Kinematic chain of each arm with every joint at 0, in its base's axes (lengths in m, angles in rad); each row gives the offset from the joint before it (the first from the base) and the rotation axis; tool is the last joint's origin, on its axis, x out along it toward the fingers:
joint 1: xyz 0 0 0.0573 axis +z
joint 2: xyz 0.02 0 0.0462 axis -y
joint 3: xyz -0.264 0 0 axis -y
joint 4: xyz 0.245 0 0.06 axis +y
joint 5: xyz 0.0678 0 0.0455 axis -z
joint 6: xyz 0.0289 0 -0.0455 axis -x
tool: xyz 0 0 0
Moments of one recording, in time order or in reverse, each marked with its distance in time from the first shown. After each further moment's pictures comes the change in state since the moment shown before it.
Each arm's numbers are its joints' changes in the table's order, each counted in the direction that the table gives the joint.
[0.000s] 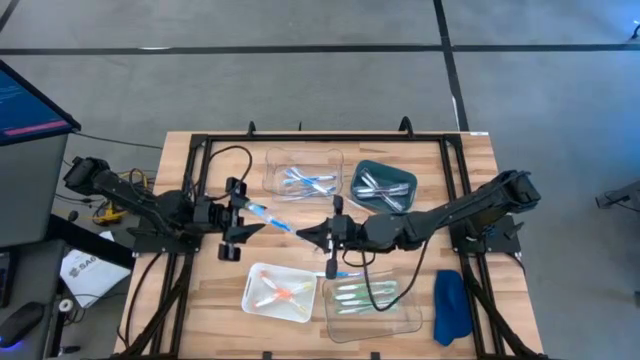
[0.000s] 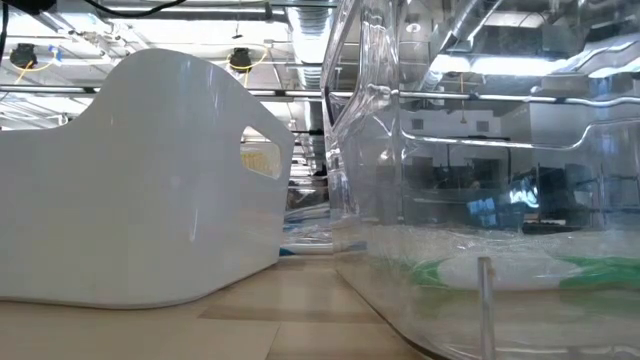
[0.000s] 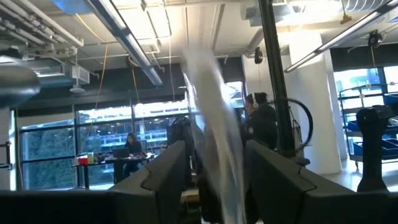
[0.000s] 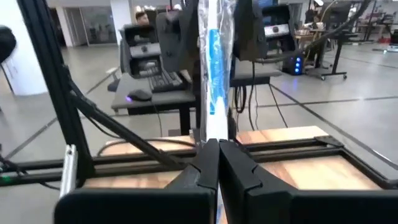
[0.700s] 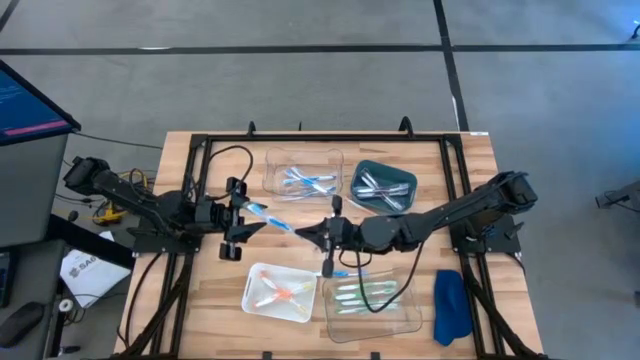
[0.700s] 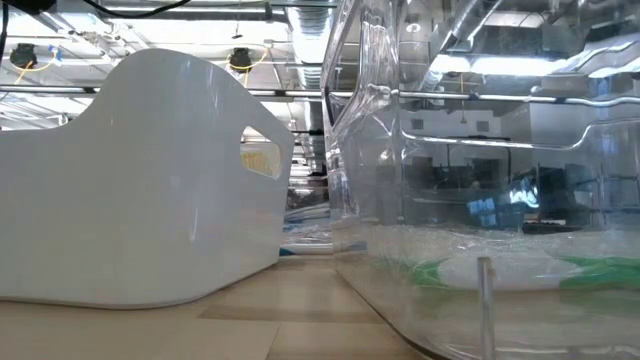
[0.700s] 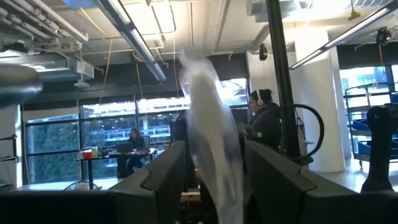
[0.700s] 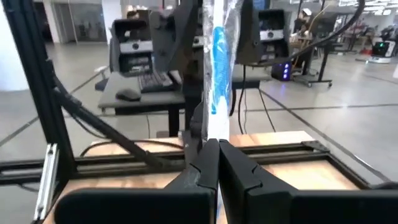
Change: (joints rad) left arm -0.003 0.000 0.000 0.013 -0.025 0.011; right arm 0.002 -0.032 -0.001 -0.006 0.034 0.053
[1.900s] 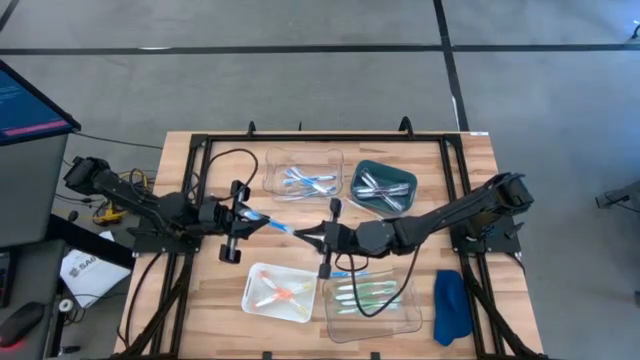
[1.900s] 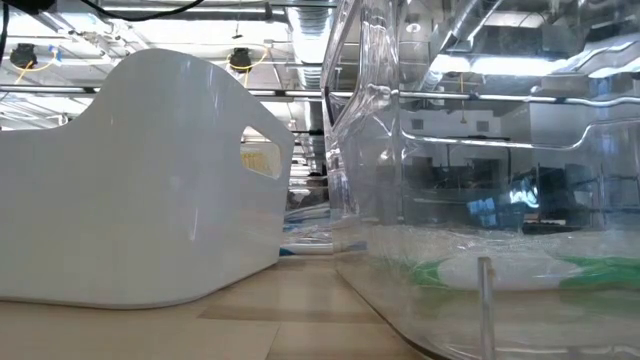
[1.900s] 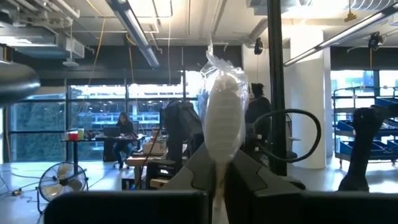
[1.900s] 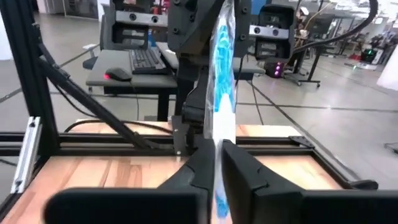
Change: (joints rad) left arm 0.000 0.000 -0.001 0.052 0.000 0.098; right arm 0.009 -0.029 0.012 0.009 0.045 0.085
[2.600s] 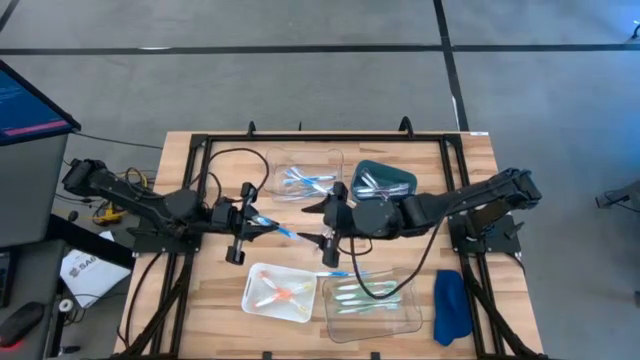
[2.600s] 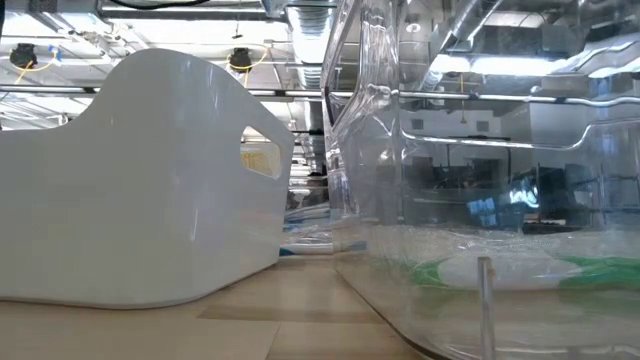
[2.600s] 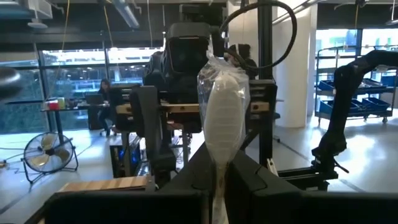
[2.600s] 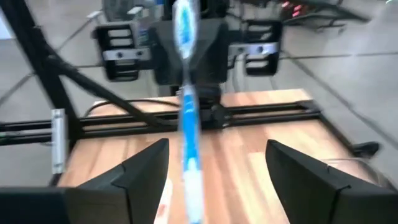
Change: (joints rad) left arm 0.049 0.000 0.088 0.283 0.112 0.051; right arm -0.044 0.071 0.290 0.591 -0.088 -0.186
